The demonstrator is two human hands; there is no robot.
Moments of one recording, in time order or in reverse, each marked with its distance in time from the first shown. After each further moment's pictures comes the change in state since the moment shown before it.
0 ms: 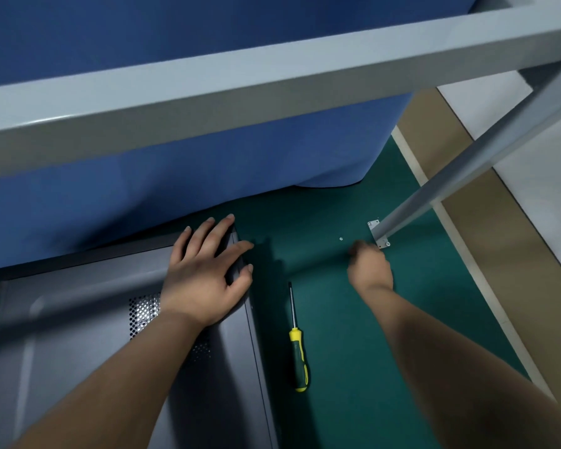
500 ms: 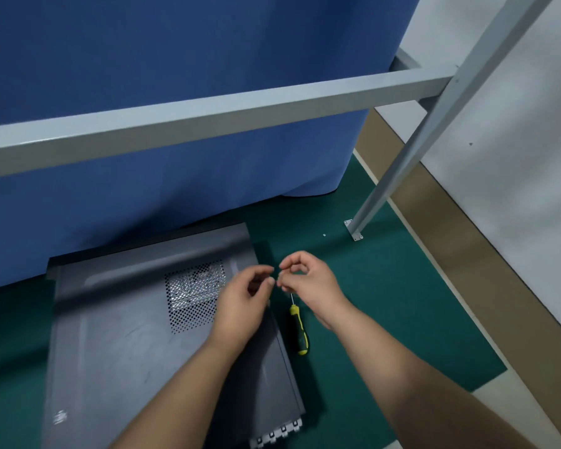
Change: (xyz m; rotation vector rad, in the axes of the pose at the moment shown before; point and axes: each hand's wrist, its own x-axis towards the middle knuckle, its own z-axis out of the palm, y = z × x) left_hand -0.088 0.069 -0.048 -1.032 -0.060 -0.319; right_hand -0.192 -0.095 -0.051 1.081 -0.299 -0.061
